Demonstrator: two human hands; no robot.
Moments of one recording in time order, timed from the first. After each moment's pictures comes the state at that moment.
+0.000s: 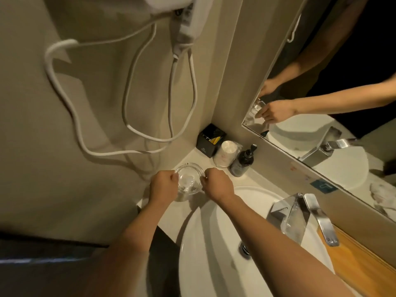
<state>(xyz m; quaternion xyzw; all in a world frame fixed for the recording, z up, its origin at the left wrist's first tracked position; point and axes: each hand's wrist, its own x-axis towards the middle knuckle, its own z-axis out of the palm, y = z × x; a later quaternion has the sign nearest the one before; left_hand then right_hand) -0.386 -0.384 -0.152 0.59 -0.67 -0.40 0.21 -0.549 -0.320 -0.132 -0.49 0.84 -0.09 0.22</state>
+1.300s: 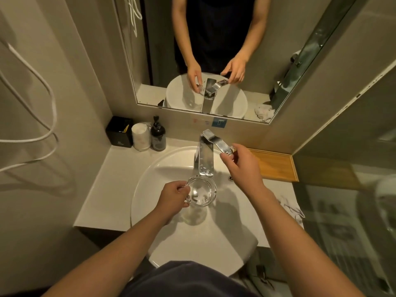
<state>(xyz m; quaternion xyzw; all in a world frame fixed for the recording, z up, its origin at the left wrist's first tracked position) -0.464 -0.200 -0.140 0.32 -0.65 -0.69 0.01 -0.612 -0.039 -0.053 -0.23 0.91 -0.34 0.02</state>
